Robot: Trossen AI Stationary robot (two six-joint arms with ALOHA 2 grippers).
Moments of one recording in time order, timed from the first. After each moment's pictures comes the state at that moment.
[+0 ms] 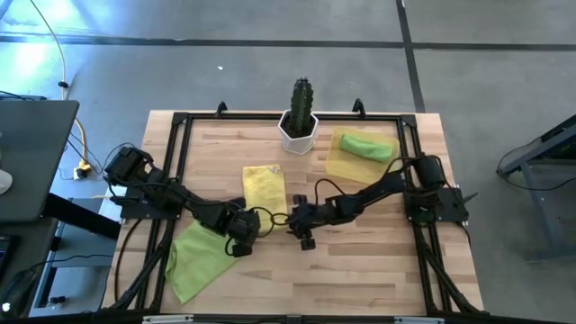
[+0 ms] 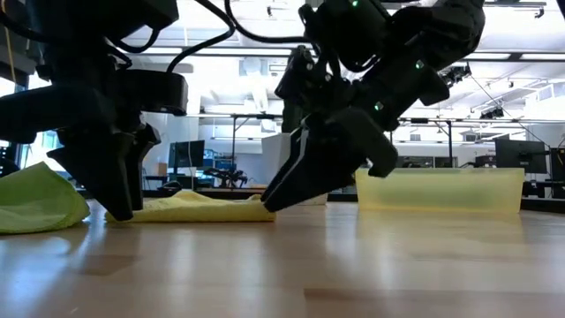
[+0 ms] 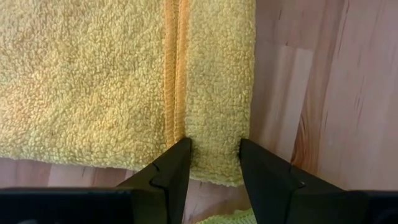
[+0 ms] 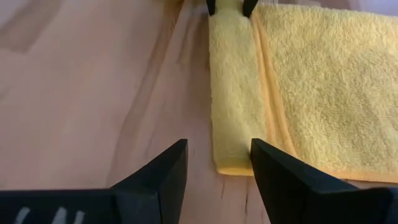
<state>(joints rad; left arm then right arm) -0.29 1.68 0.82 -0.44 -0.22 -0.57 0.21 1.98 1.00 0.26 0.07 -0.07</state>
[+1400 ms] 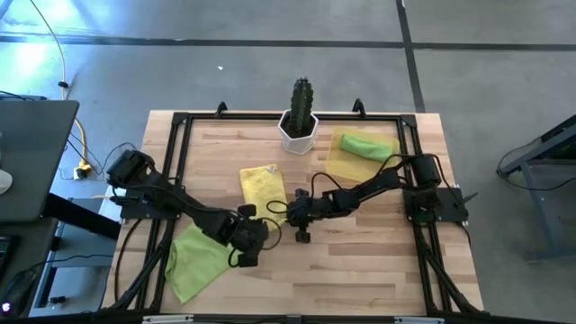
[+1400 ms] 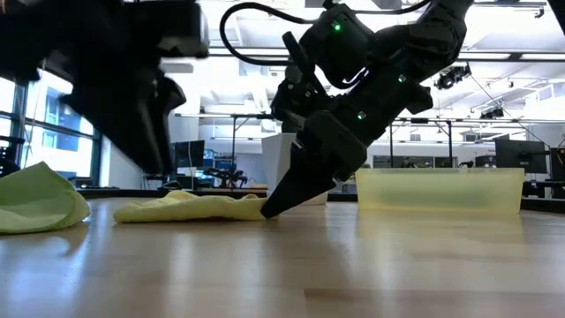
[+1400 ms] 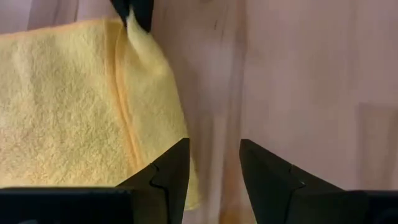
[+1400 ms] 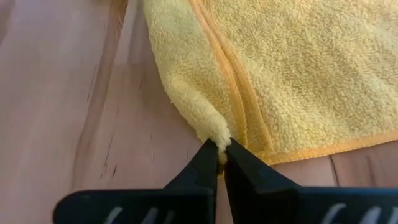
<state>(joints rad) -0.36 1.70 1.00 -0.49 -0.30 -0.48 0.15 2.02 1.00 0.20 0.03 0.13</state>
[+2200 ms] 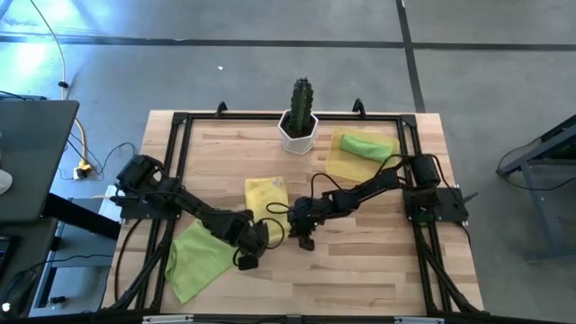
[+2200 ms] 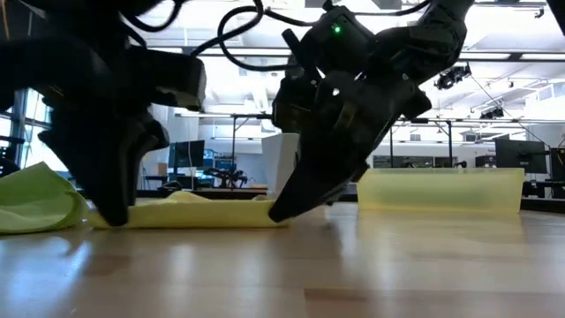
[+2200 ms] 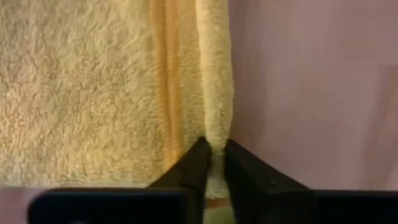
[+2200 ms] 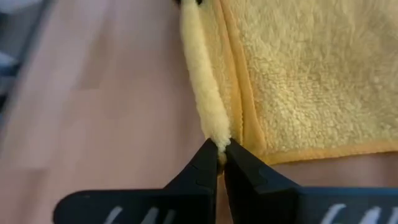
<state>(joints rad) -0.34 1.80 1.00 -0.52 -0.09 -0.62 0.16 2.02 1.00 0.20 -0.26 0.31</state>
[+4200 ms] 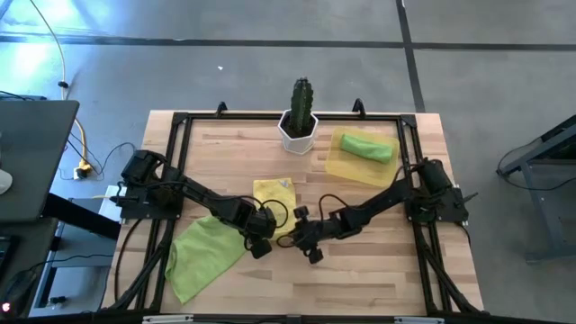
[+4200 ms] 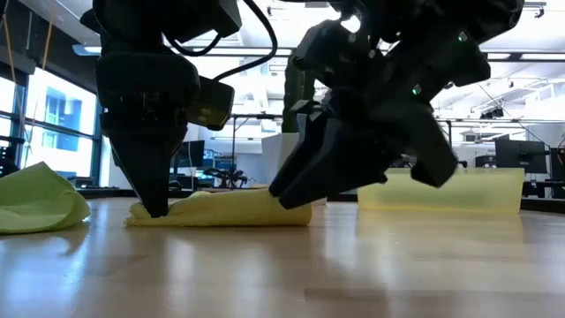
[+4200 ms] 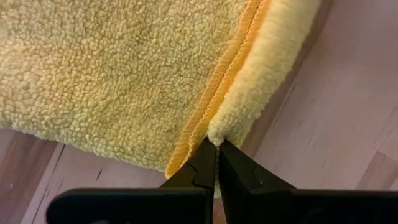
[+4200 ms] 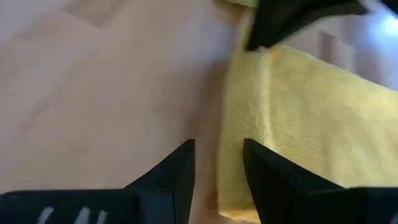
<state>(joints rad) -0.19 1.81 1.00 -0.49 0.01 -0.79 0.33 1.95 1.00 0.23 0.18 -0.22</state>
